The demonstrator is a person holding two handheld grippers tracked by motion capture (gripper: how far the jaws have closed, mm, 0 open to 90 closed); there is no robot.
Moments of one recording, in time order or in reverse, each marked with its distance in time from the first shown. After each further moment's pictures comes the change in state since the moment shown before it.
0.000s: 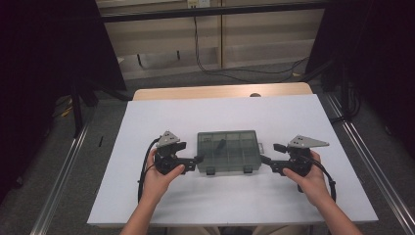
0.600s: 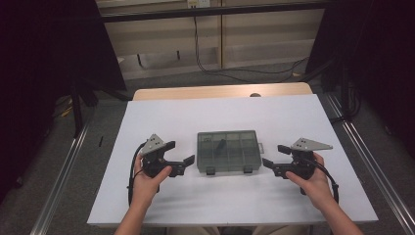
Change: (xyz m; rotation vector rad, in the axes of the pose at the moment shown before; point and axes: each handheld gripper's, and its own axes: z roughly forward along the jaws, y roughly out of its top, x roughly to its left) left arm 0.014 -0.014 -0.027 -0.116 0.007 0.026; right arm 0.000 -0.005 -0.007 -0.003 -0.004 -0.007
